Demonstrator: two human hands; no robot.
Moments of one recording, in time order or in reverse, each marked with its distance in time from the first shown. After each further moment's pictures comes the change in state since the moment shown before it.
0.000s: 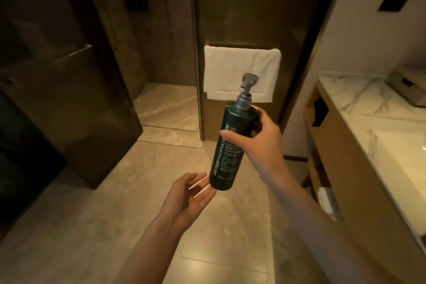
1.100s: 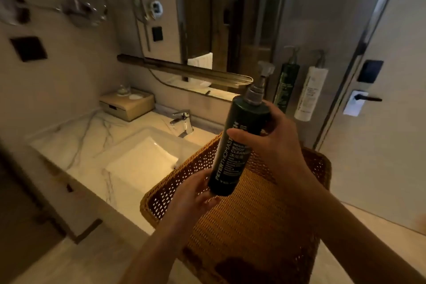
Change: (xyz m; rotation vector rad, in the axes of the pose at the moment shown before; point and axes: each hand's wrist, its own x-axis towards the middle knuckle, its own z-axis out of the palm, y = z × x) left_hand -0.066 -0.370 0.399 1.022 -1.189 -0.246; right_hand -0.198 -0.079 -0.504 -0.509 1.073 0.009
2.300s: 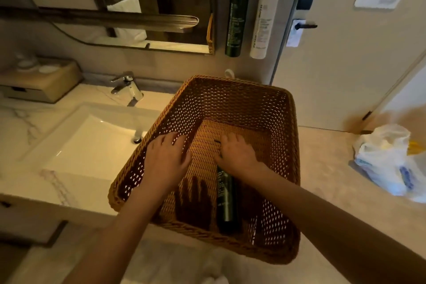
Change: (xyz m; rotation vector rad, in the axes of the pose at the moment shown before) left_hand 0.097 -0.035 -0.035 1.685 -0.055 0.479; right_hand -0.054 0.155 0.051 -1.113 -0.368 0.544
